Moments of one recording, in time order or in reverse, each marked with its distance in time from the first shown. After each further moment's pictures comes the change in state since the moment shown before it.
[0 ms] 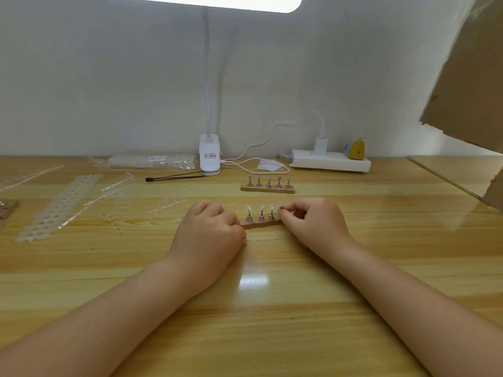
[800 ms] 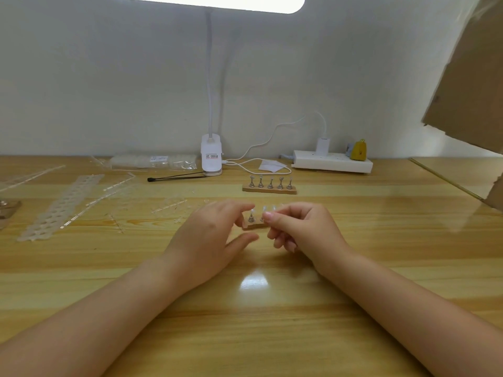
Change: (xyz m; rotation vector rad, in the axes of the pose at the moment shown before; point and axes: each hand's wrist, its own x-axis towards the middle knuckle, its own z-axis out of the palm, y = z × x) left_hand -0.002 -0.005 -0.004 -0.474 0.069 -0.120; right_hand -0.022 -0.033 -0.005 0.762 -0.245 0.187
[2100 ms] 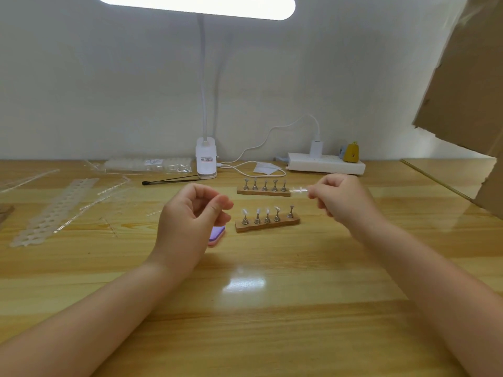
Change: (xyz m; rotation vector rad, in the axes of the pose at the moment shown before) left_hand 0.008 0.005 -0.002 -0.760 0.386 -0.478; right_hand 0.023 -0.024 -0.061 -0.523 0.305 0.111
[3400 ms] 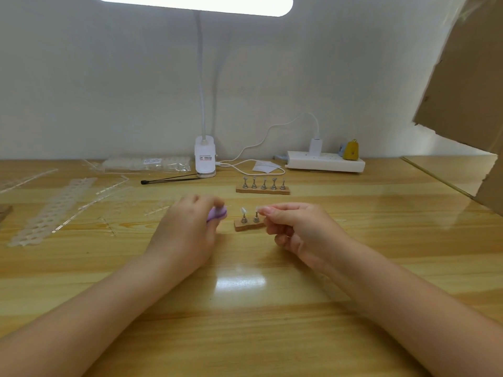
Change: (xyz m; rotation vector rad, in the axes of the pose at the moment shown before) left_hand 0.004 -0.010 -0.009 0.891 -0.174 0.268; right_hand -0.041 -0.020 0.046 0.760 -0.381 0.242
